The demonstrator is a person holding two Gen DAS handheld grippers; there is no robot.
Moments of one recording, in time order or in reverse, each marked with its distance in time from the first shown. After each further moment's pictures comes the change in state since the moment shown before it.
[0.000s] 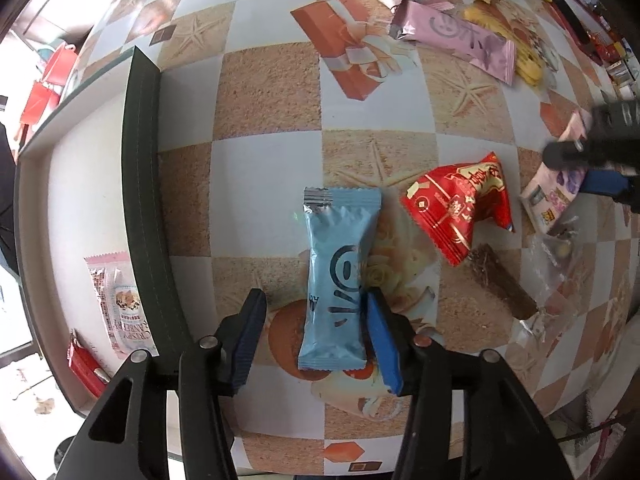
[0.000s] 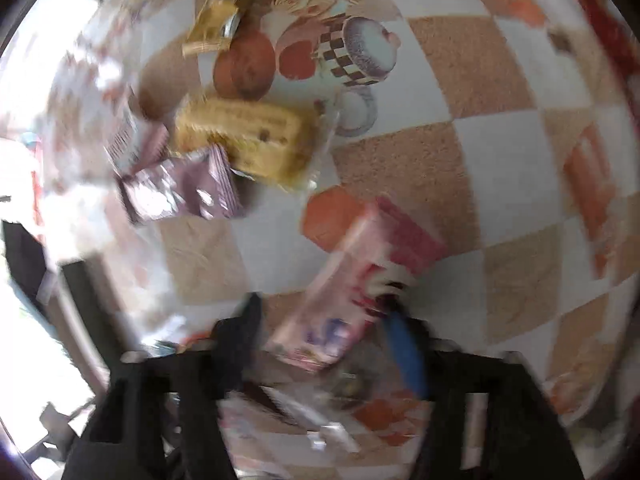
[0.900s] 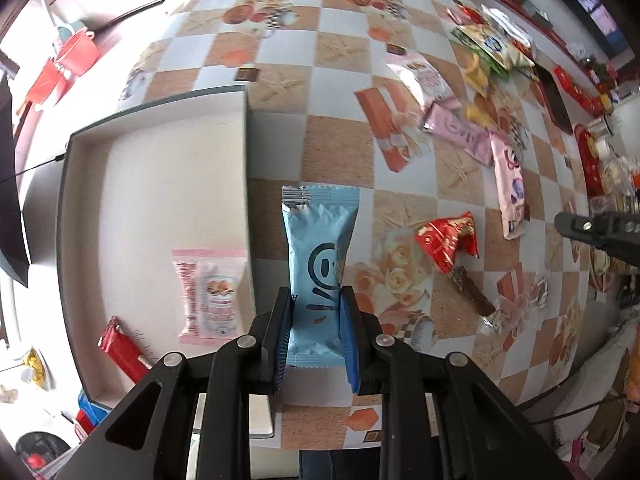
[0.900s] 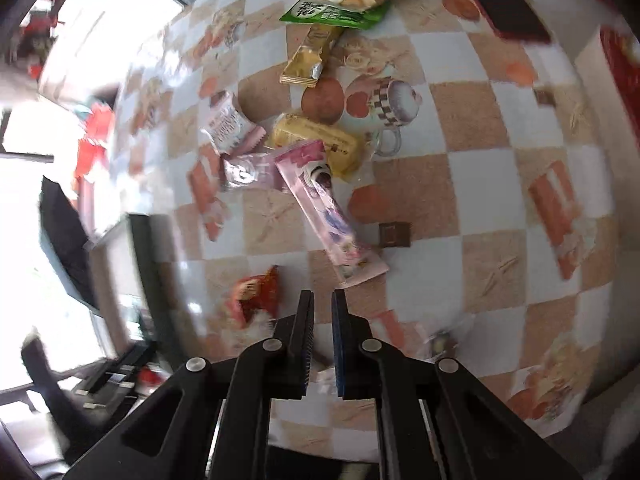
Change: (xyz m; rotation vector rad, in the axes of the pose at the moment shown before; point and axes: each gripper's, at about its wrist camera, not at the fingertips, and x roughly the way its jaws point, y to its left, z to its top) left arm -0.071 0.081 -0.026 -0.105 -0.142 -0.123; right arm -0.060 -0.004 -0.047 -0.160 -0.108 0.112
